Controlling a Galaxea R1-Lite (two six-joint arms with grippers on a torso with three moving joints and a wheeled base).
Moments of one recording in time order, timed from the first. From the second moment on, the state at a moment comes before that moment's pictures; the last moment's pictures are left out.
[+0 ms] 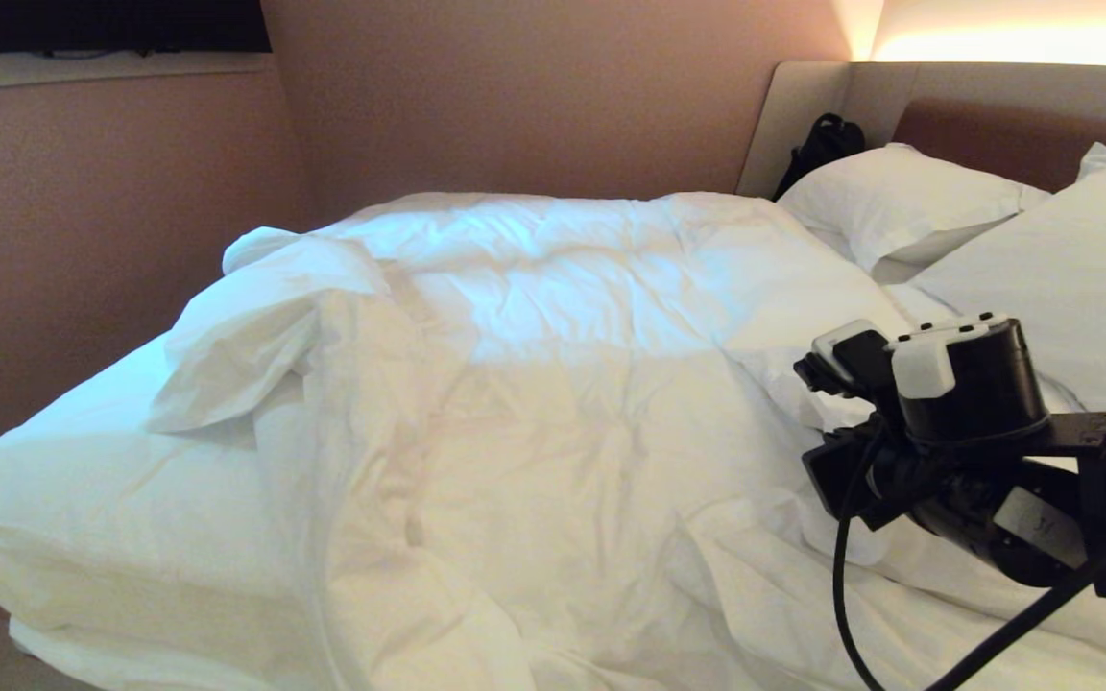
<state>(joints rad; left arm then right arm) 0.01 0.00 0.00 0.02 -0.01 0.02 0.58 1.60 -0.85 -0.19 -0.60 -0.13</state>
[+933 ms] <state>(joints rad) 0.01 0.00 0.00 0.02 -0.01 0.02 0.59 1.72 -1.05 -0.05 -0.62 0.07</state>
